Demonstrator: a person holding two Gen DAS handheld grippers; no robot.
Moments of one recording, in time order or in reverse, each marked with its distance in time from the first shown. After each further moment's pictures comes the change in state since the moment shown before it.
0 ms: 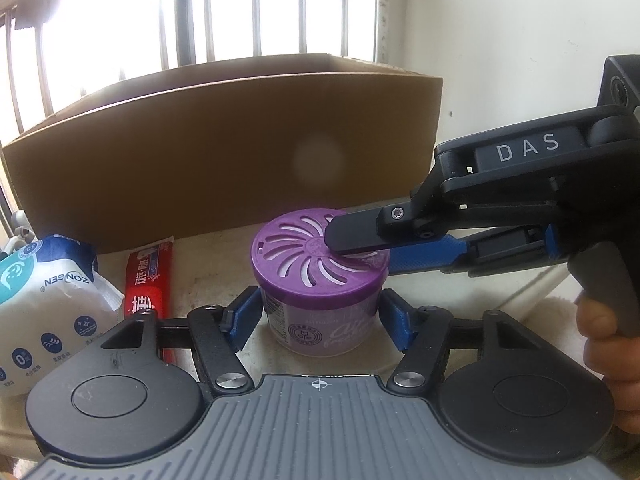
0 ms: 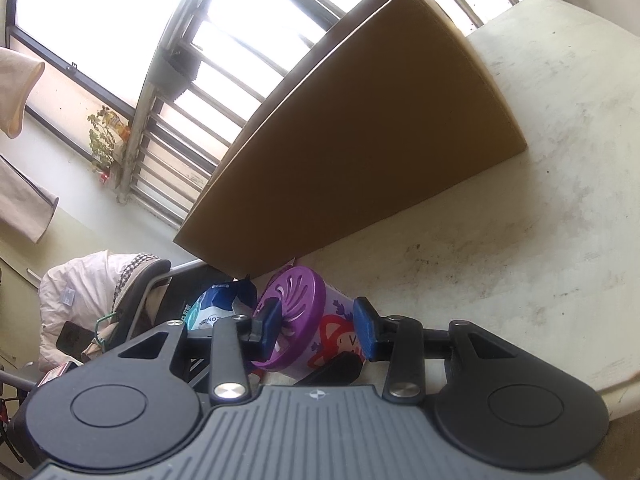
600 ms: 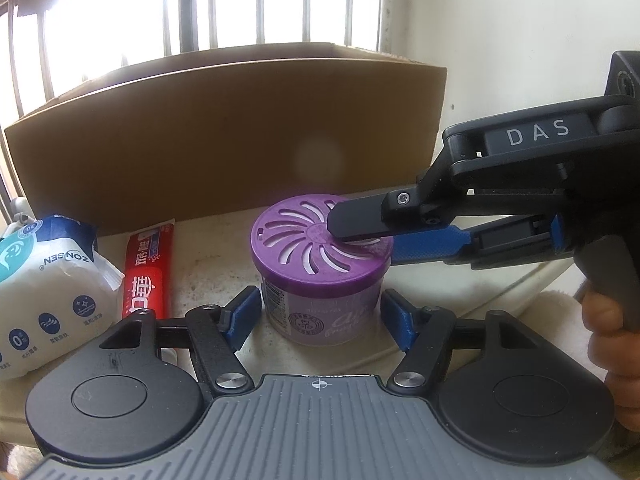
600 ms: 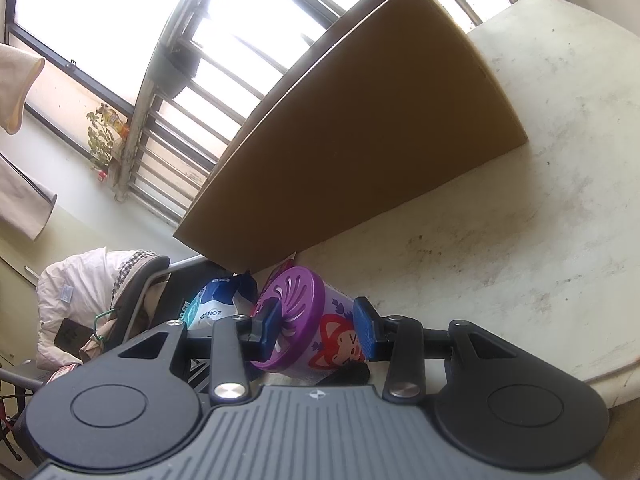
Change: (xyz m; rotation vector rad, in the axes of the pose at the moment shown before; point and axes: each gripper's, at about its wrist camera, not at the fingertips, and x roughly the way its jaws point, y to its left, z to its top) left arm 0.001 0.004 -0.004 -0.021 0.028 -0.004; right arm -0.003 0.001 -0.002 0.007 0.002 0.000
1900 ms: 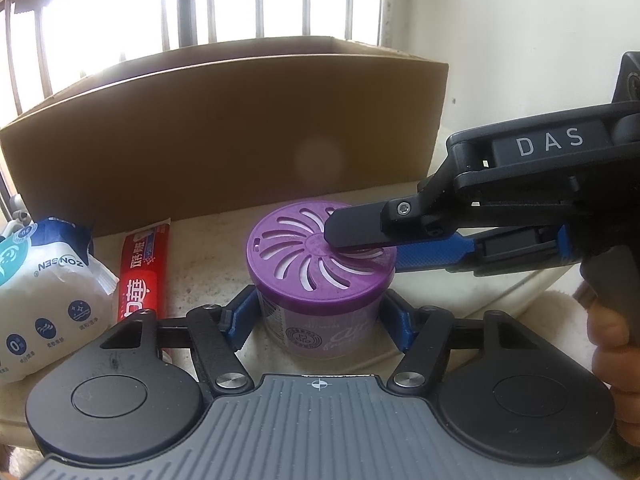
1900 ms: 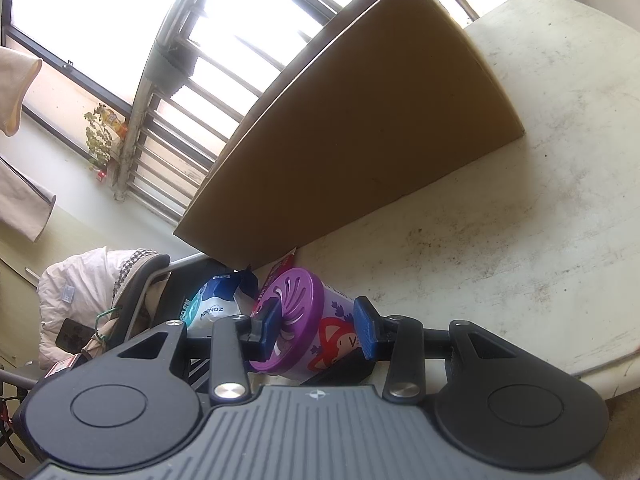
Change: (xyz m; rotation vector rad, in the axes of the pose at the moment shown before) left arm 0.015 0.007 0.010 -0.001 0.028 0.000; right arm 0.001 0.001 -0.003 0.013 0.011 -0.003
